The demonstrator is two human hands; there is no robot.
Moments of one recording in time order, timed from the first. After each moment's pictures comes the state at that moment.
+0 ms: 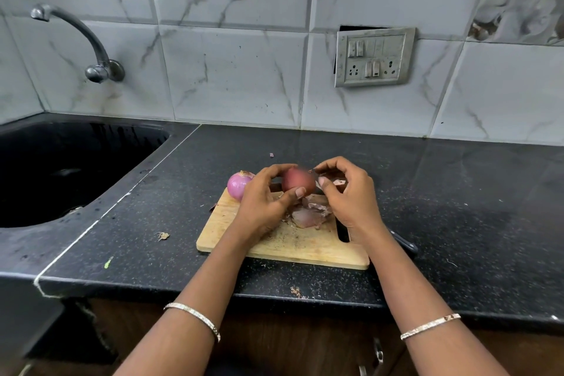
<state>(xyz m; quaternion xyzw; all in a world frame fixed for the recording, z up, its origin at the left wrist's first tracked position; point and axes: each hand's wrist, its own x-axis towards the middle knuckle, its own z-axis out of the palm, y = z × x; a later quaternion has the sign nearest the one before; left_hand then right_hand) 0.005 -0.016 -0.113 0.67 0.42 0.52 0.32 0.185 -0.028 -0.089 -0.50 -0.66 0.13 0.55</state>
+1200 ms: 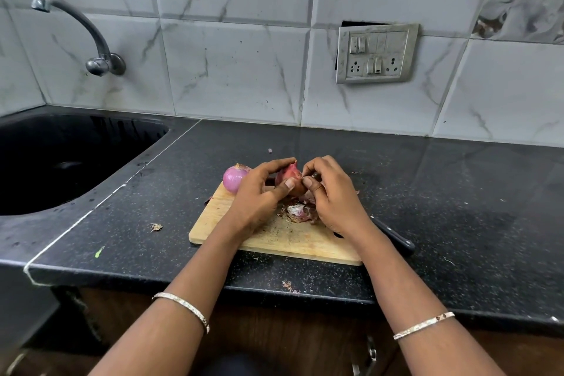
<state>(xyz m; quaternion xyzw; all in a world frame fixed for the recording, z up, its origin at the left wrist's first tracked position) 0.007 -0.023 -0.106 0.64 0.38 0.52 0.41 0.178 -0.028 -0.095 -0.45 -0.77 0.08 0.44</state>
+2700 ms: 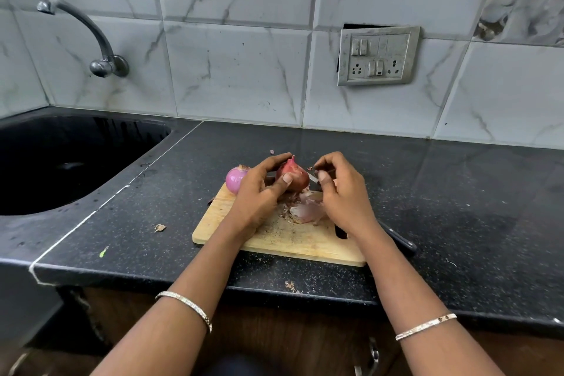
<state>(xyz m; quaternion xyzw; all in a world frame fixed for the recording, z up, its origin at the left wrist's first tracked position) 0.004 -0.021 -0.107 0.63 0.37 0.55 0.41 0.181 -0.030 -0.092 -0.51 -0.70 0.09 0.49</state>
